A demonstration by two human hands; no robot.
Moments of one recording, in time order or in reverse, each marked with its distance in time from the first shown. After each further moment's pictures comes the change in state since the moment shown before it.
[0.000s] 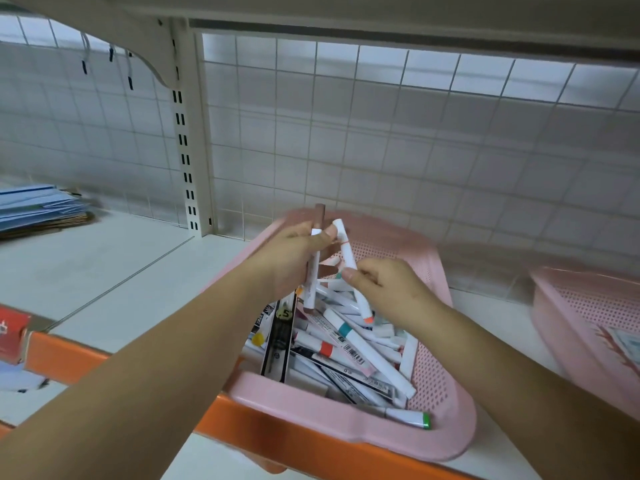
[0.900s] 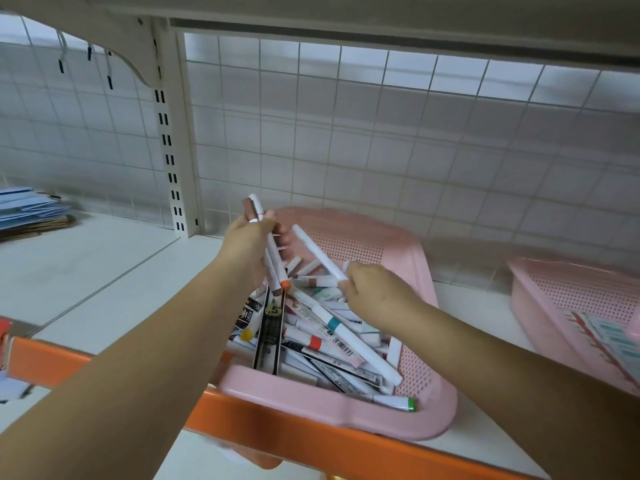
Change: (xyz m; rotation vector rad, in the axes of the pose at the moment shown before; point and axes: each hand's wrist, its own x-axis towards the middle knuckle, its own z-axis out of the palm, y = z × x) left_hand -0.002 0.007 -0.013 -0.258 0.437 0.043; right_hand -0.001 -0.001 0.009 -0.384 -0.121 0.135
